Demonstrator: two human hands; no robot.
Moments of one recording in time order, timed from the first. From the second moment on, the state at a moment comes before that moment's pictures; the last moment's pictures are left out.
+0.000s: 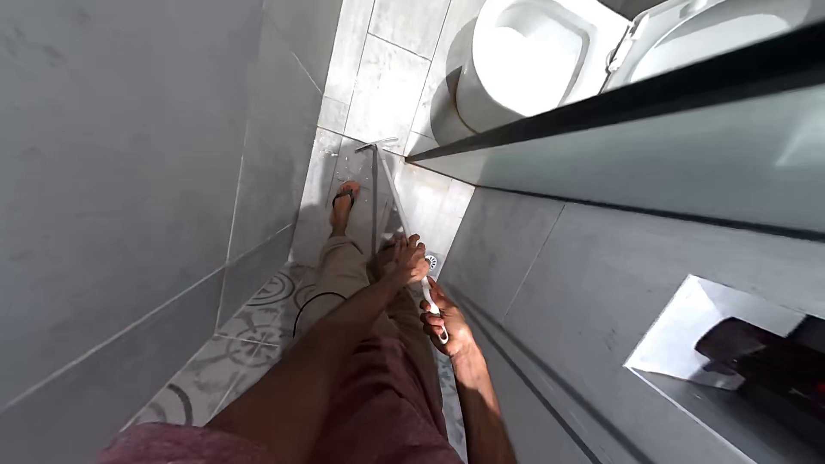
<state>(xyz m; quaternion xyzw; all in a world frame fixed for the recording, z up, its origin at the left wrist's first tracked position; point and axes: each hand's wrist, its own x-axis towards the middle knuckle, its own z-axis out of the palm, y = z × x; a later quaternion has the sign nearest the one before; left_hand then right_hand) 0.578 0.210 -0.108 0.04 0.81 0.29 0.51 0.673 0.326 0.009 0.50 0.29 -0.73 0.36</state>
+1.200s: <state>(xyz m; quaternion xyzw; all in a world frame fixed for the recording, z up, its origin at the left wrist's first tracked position) 0.792 -0.052 -0.102 -0.49 0.62 0.42 0.45 0.441 0.344 -0.050 -0.13 0.87 0.11 0.47</state>
